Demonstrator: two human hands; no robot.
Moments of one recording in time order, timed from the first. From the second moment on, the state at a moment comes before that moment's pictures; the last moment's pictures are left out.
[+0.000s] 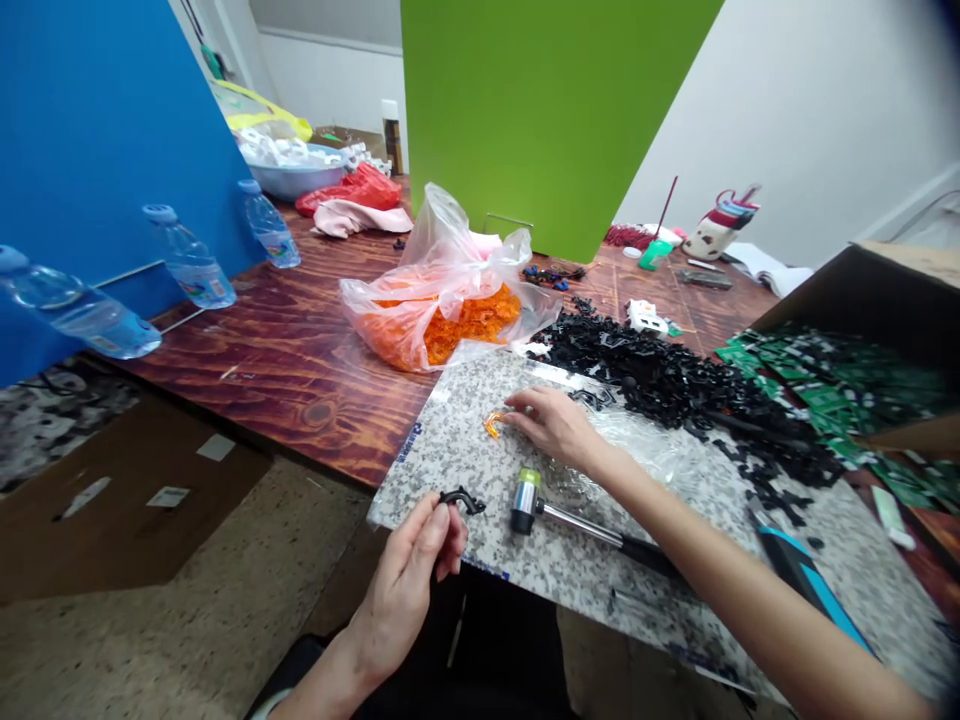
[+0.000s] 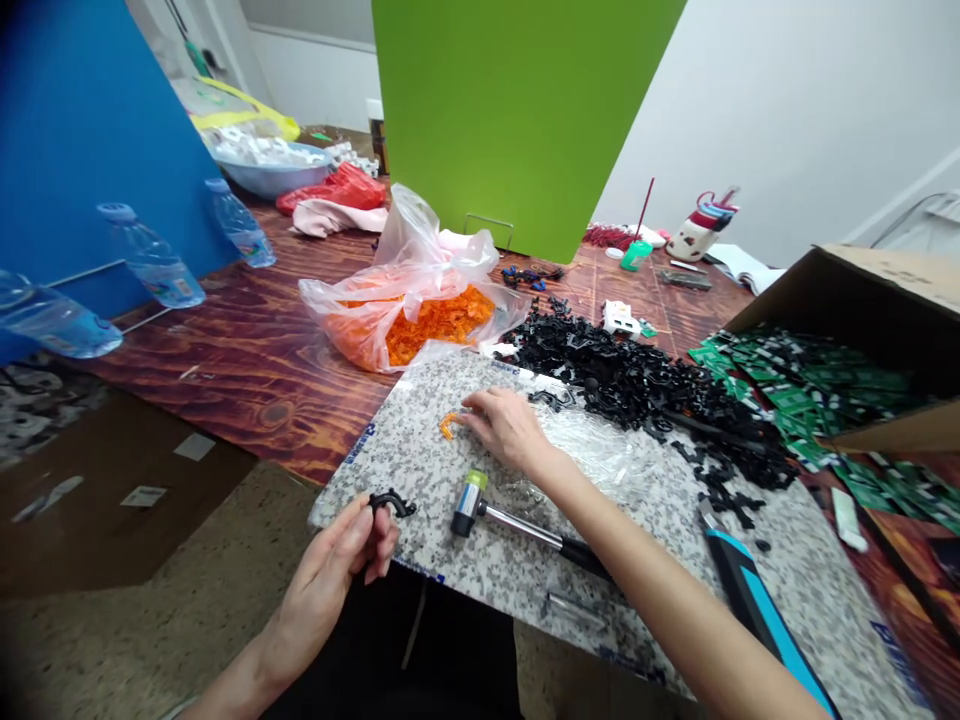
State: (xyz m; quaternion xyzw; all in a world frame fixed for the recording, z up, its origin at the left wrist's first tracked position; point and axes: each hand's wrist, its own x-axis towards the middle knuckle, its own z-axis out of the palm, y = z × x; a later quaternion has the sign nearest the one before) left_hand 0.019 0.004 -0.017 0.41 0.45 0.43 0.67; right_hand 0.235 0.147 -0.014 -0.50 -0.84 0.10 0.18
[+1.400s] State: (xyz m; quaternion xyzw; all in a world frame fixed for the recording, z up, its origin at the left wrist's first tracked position) left_hand 0.023 -0.002 -0.007 0.64 0.49 0.39 0.45; right_hand 0.179 0.019 0.018 -0.46 -0.78 0.20 0.36
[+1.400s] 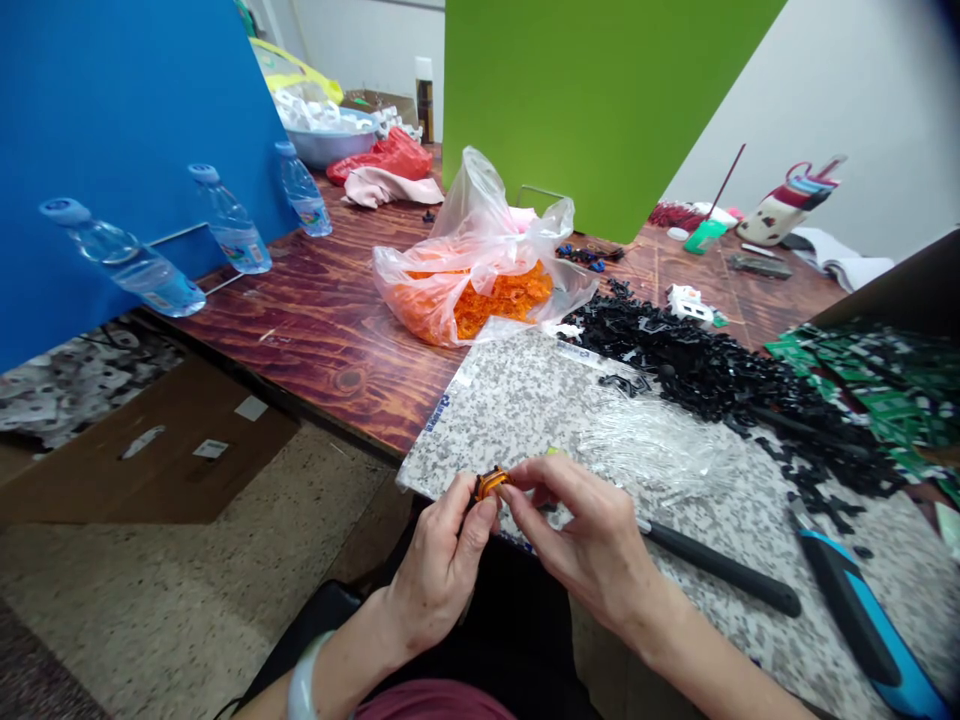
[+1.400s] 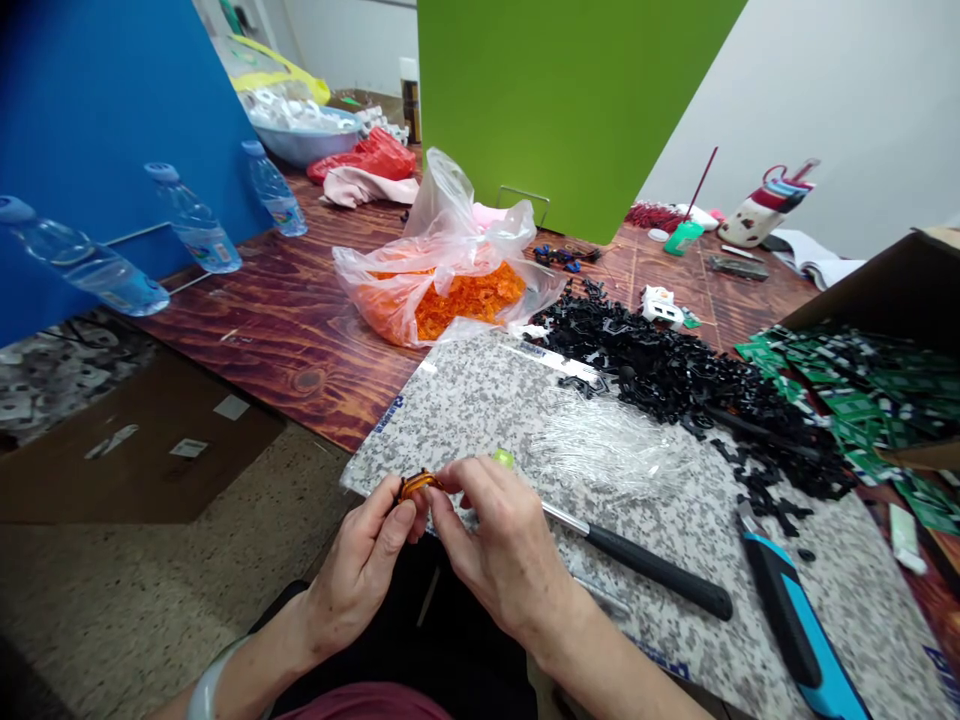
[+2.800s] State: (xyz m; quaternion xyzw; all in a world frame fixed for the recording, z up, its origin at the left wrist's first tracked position) left_hand 0.001 -0.004 -0.007 0.74 0.39 0.34 0.43; right_hand 0.184 0.020 0.031 -0.41 -0.72 0.46 0.31
